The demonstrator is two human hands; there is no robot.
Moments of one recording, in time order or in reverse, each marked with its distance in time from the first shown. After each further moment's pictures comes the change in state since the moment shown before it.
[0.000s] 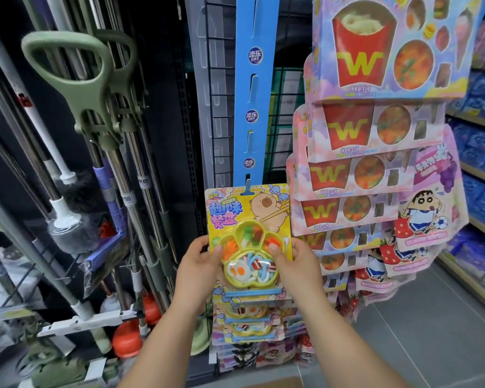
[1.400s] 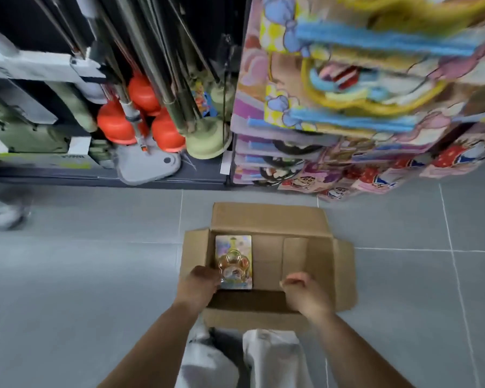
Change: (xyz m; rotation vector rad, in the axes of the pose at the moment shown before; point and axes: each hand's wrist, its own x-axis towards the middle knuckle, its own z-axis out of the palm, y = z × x) left_hand -0.105 -0.500 0.007 0.217 -0.059 -1.048; right_hand -0.161 0.480 0.129 -0.504 -0.590 0.865
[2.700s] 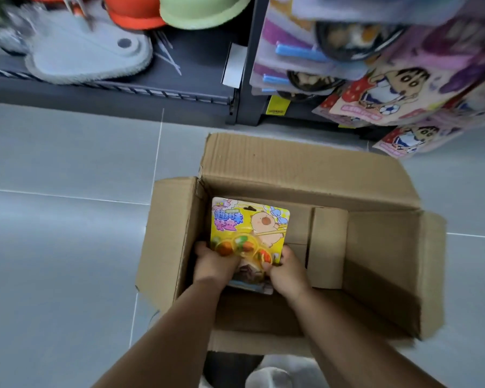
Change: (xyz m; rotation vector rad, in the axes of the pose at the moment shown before) left_hand 0.265 -0.129 0.114 0.031 0.117 -0.157; right_hand 0.250 0.105 0.186 0.030 -0.063 -0.067
